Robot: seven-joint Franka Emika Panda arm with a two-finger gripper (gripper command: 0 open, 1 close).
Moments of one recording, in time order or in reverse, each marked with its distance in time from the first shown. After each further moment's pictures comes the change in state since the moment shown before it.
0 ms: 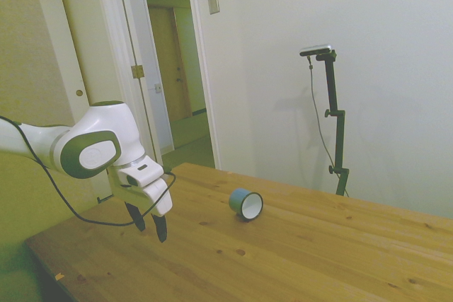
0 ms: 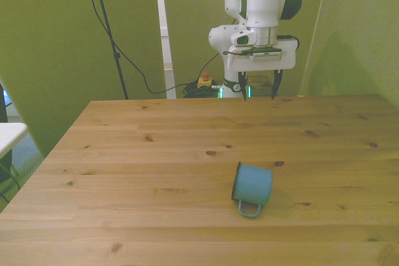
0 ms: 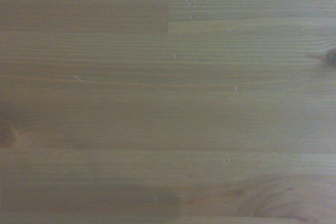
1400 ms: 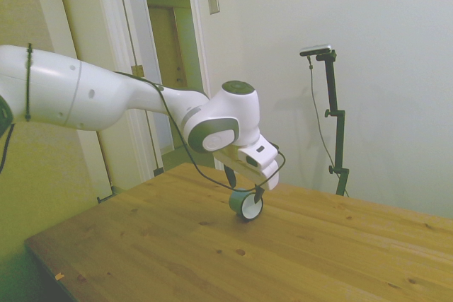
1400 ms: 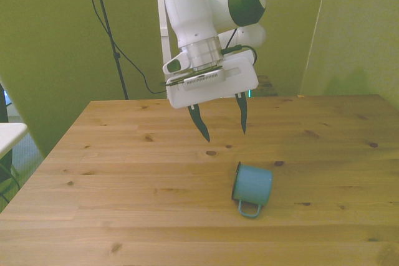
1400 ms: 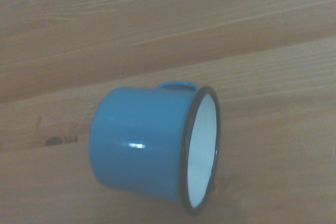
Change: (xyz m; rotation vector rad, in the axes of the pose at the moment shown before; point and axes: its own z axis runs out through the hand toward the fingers) arm 0.272 -0.036 0.009 0.333 -0.079 0.149
